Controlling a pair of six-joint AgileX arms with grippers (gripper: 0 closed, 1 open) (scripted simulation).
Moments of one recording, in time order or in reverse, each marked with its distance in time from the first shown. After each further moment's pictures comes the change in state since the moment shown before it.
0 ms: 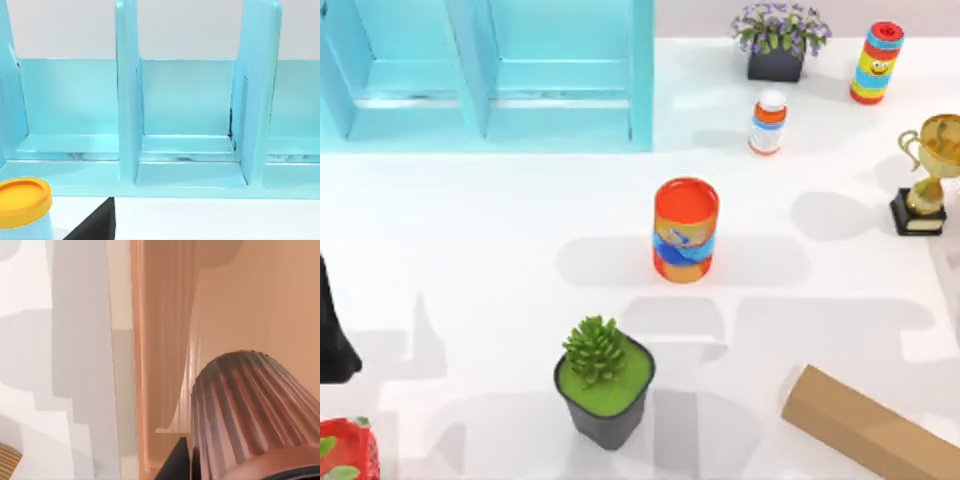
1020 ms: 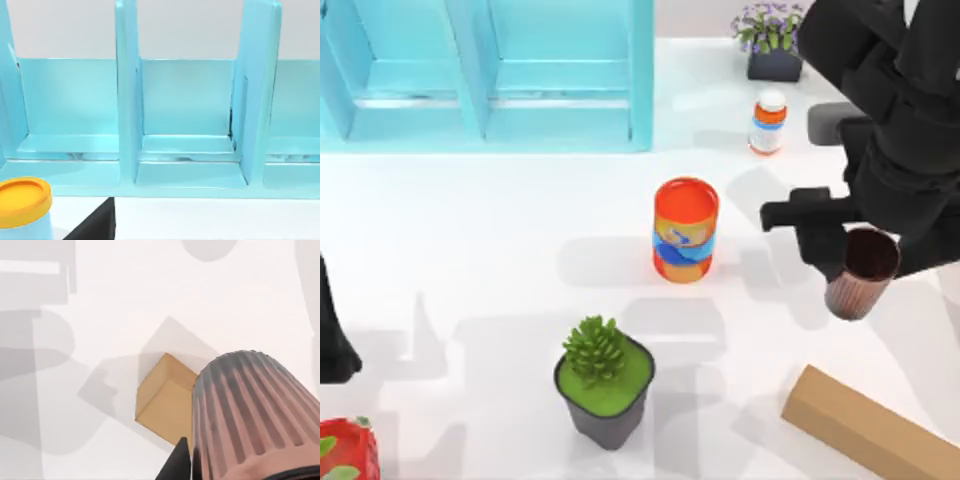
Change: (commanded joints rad) left arm 0.000 0.000 0.000 0.000 0.000 0.000; right arm 0.812 0.095 0.132 -0.001 0.043 0.755
